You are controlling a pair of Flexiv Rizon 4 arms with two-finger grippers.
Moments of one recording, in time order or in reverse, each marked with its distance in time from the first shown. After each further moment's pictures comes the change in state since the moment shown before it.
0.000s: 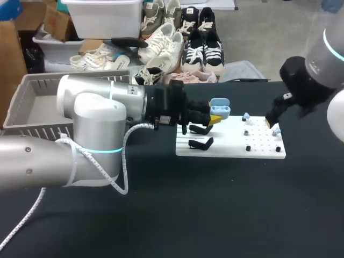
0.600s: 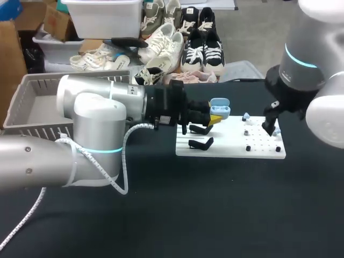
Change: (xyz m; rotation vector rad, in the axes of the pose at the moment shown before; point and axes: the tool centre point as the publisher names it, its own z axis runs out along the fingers) left arm 0.000 0.000 0.000 0.000 0.000 0.000; right arm 0.004 -0.010 0.022 0.161 0.124 -0.082
